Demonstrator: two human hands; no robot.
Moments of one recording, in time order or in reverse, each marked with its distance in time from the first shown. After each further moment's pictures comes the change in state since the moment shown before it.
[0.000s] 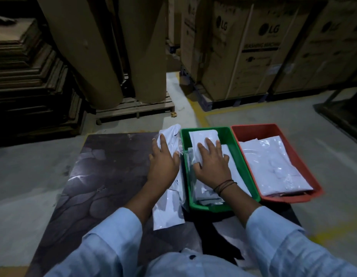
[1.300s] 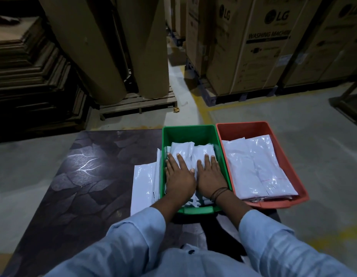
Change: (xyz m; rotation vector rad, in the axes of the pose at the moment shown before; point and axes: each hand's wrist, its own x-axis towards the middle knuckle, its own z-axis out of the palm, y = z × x) left_hand -0.024 0.070 0.144 0.243 -0.178 -0.050; right_hand -0.003 0.109 0.044 -0.172 -0.328 -0.104
